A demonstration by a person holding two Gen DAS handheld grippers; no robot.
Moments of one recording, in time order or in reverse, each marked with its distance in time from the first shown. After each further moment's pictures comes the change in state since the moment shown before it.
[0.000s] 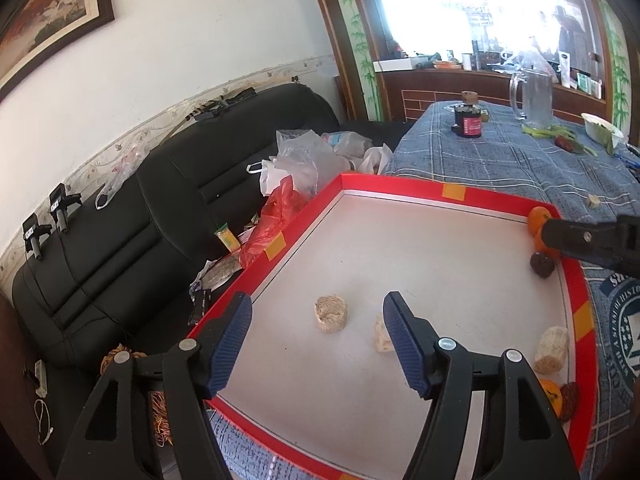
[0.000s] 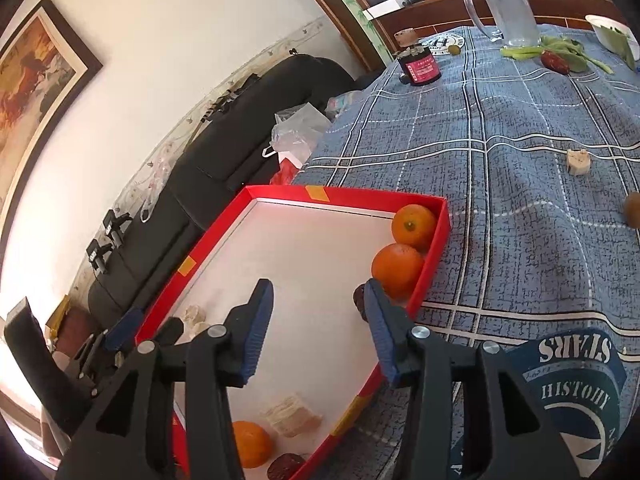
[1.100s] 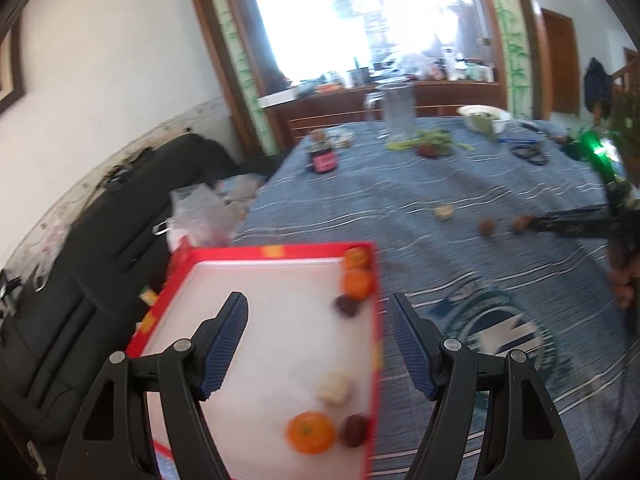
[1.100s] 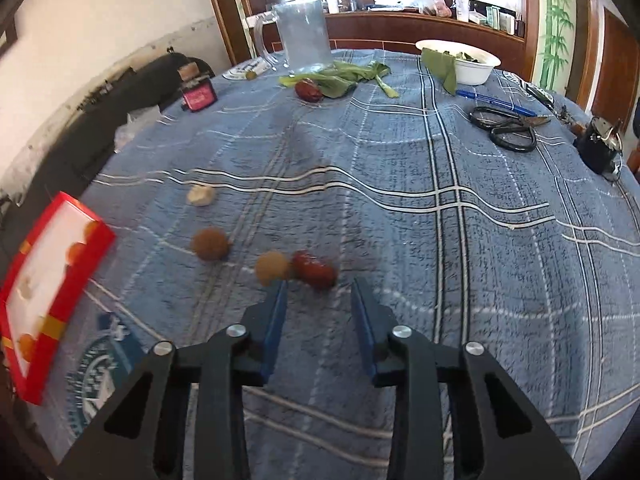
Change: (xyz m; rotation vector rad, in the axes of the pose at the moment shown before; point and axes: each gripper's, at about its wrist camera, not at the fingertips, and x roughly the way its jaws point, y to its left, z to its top) left arm -0.075 -0.116 0.038 0.220 -0.090 -0.291; right arm -0.128 -0.185 0.035 -0.088 0.023 -0.521
